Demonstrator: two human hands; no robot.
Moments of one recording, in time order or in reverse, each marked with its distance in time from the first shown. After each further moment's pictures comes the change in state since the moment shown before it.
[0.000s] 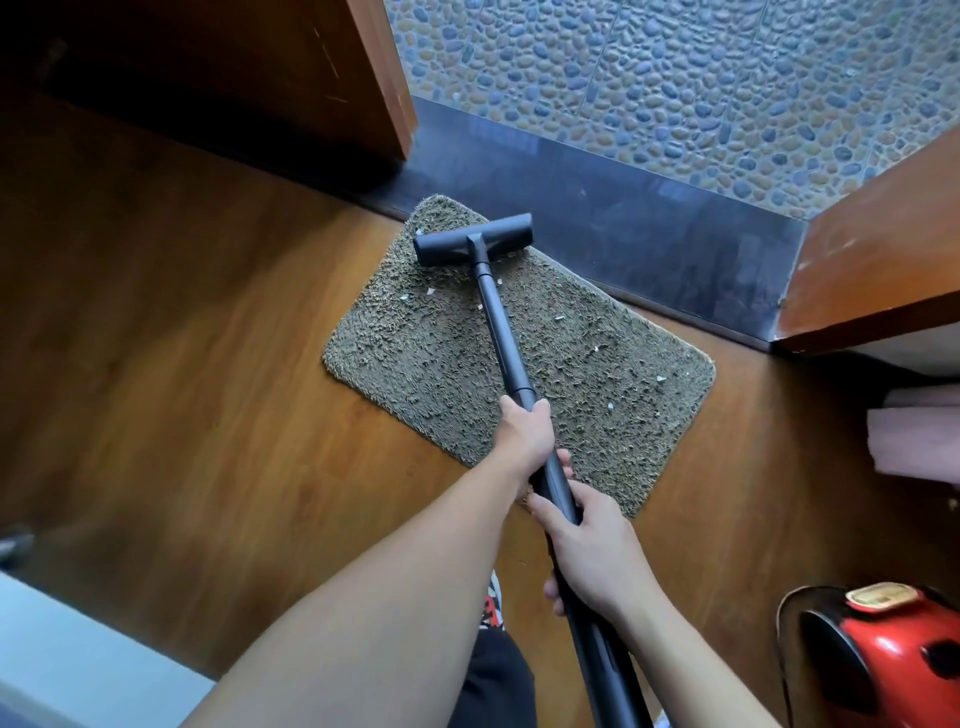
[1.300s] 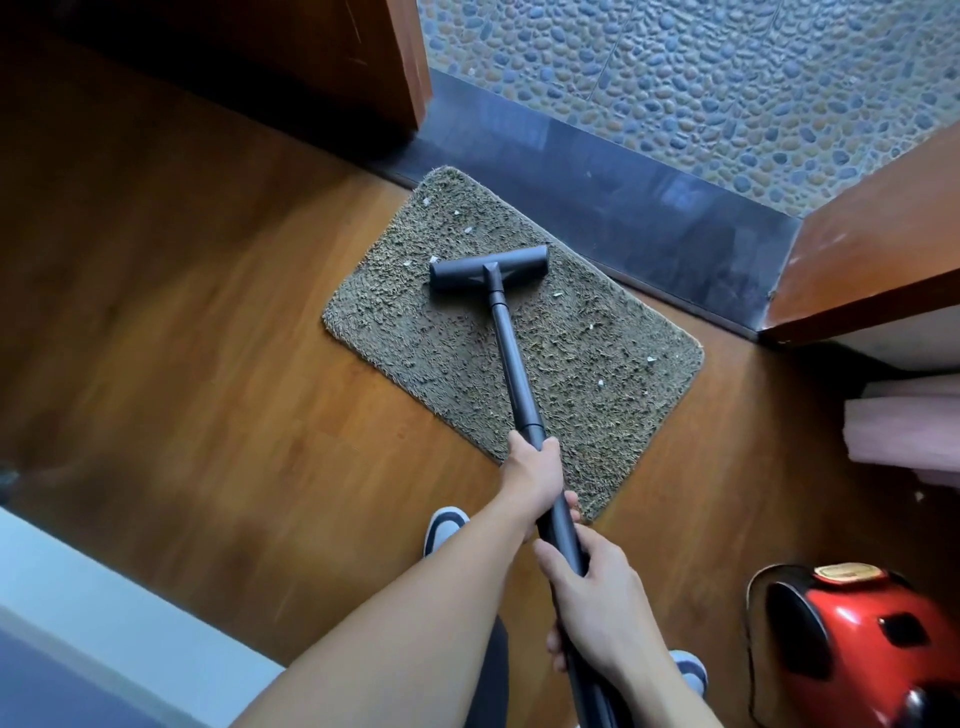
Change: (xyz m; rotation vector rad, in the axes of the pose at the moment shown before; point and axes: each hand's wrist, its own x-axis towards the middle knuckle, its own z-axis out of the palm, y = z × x) left_hand -0.063 -0.074 0.006 0.038 -0.014 -0.047; right_hand -0.068 0.065 0.007 -0.011 -0.010 0.041
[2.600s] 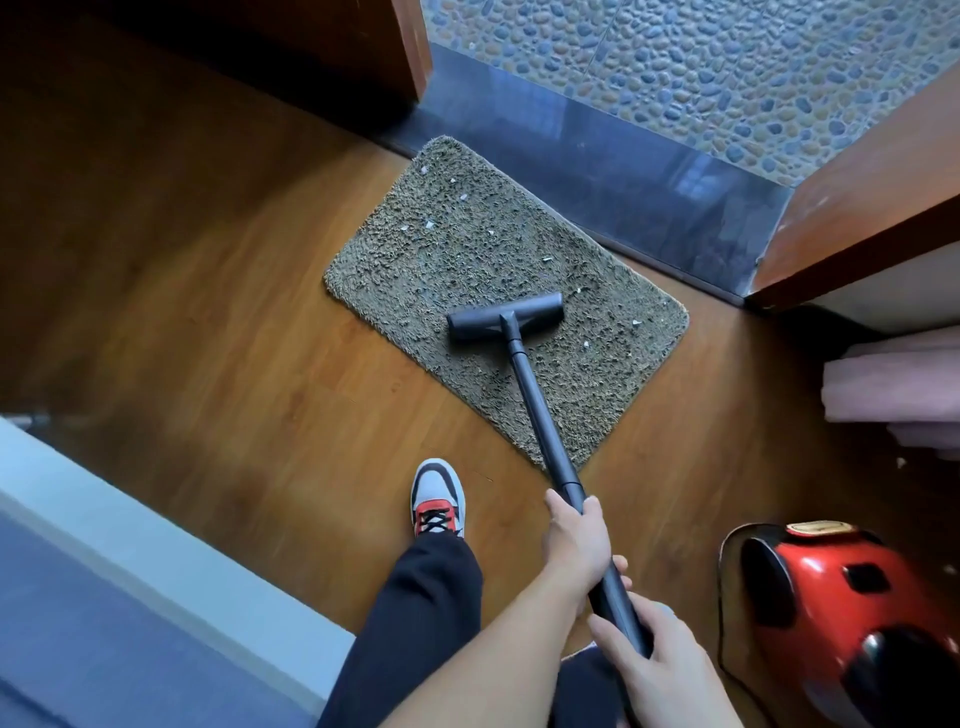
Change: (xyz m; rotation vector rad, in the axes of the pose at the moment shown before) left_hand -0.079 -0.119 0.091 -0.021 -0.014 -0.113; right_hand -0.077 0.124 -0.066 -0.254 0.038 0.061
